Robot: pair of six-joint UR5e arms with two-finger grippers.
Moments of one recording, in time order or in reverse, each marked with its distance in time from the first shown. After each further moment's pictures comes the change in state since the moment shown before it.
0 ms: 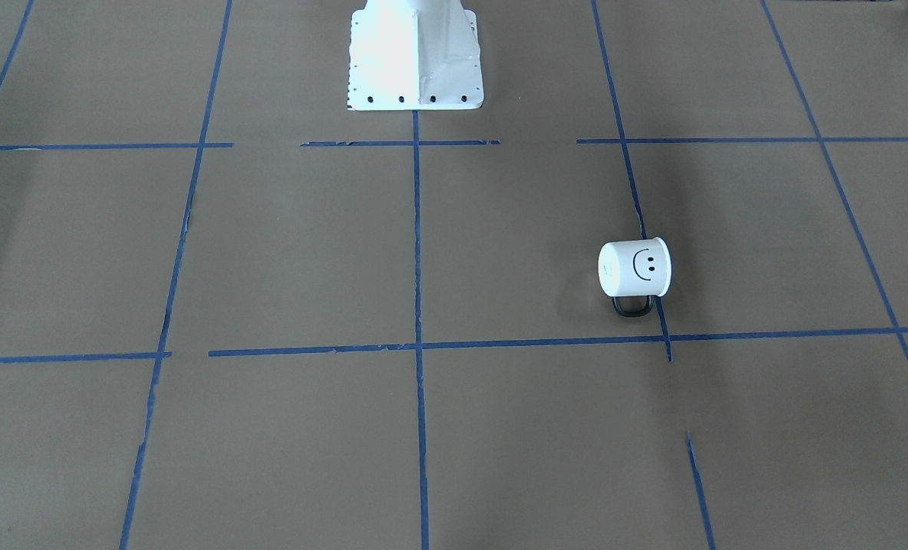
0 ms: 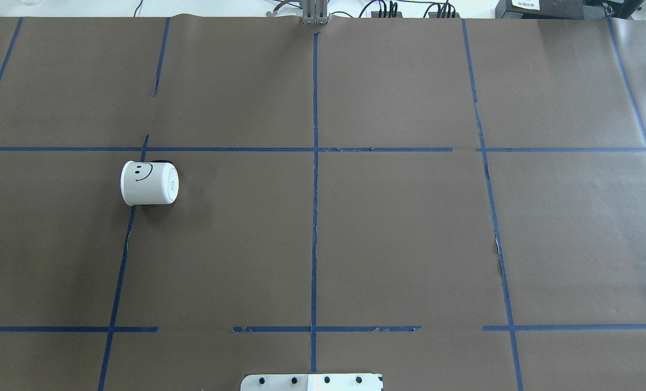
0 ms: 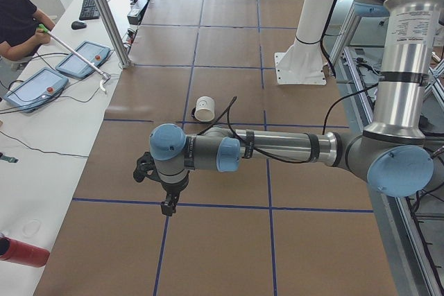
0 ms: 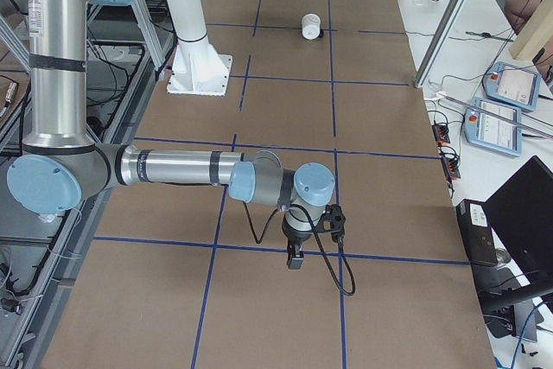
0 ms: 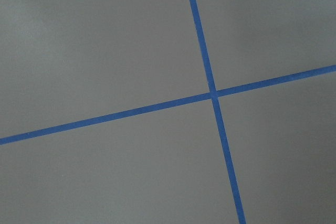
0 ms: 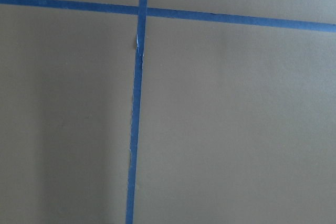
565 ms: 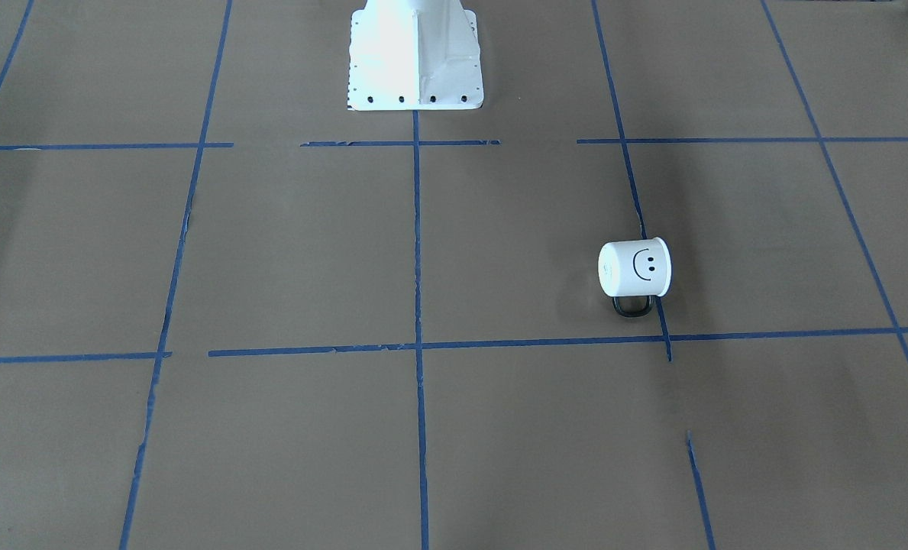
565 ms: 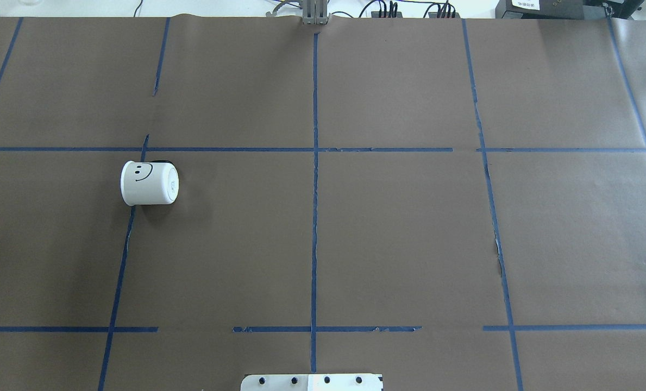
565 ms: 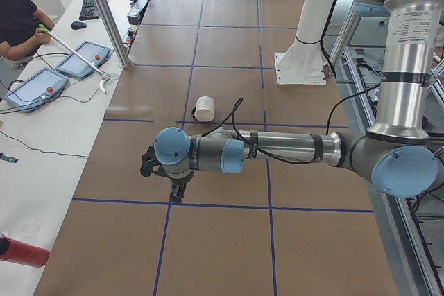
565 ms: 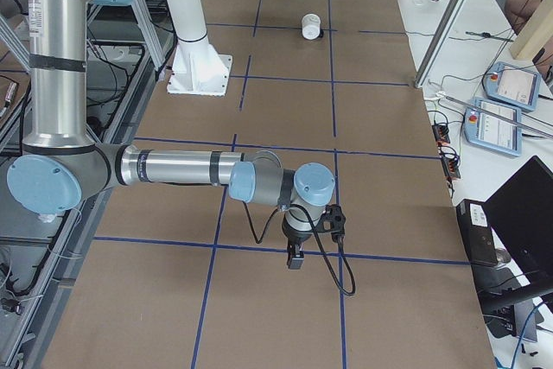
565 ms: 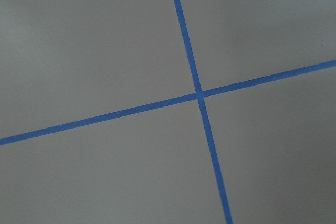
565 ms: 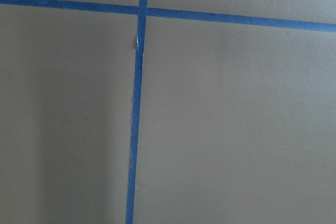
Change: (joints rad) left arm 0.032 0.018 -0.007 -0.037 -0.218 -0.162; right arm 0.000 0.000 0.000 0.000 0.000 0.000
